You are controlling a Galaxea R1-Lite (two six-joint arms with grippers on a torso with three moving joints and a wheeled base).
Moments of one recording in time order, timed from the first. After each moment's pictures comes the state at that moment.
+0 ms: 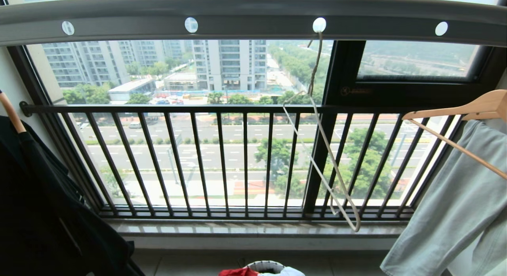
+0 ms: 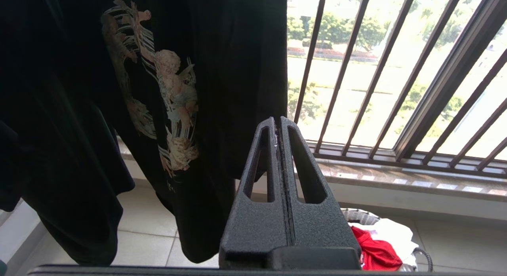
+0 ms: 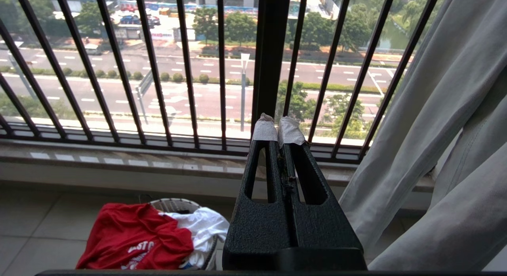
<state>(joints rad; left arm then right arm) 0.00 0.00 0.00 0.00 0.05 -0.09 0.00 0.00 0.00 0.00 0.03 -0.03</state>
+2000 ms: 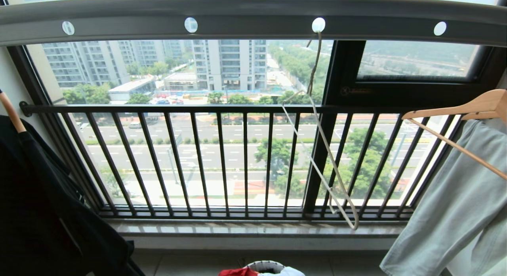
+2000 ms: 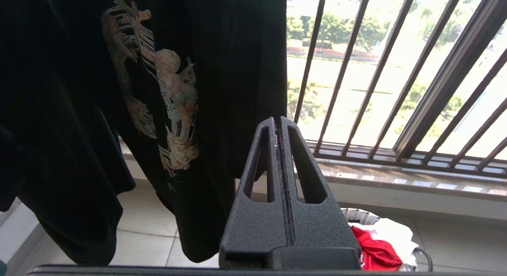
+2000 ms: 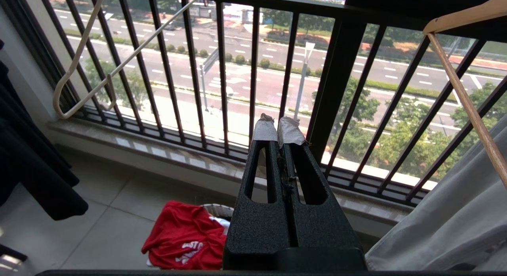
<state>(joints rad) 0.00 0.00 0.00 0.00 0.05 -0.09 0.00 0.56 -0.64 0.13 0.26 -0.03</state>
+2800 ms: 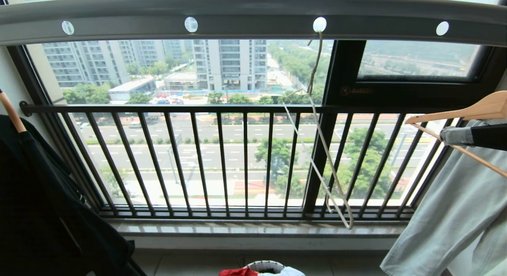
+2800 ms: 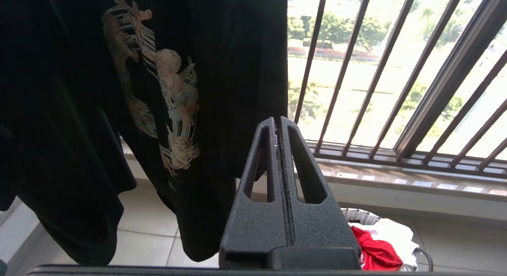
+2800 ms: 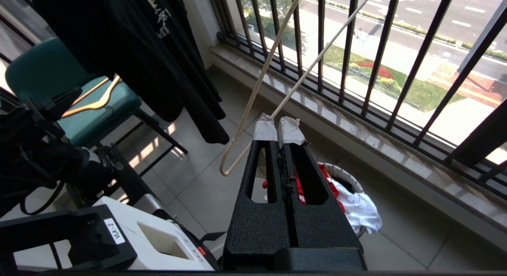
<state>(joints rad) 0.00 0.00 0.00 0.00 0.05 -0.09 0.34 1.12 -1.23 0.41 0.45 0.09</state>
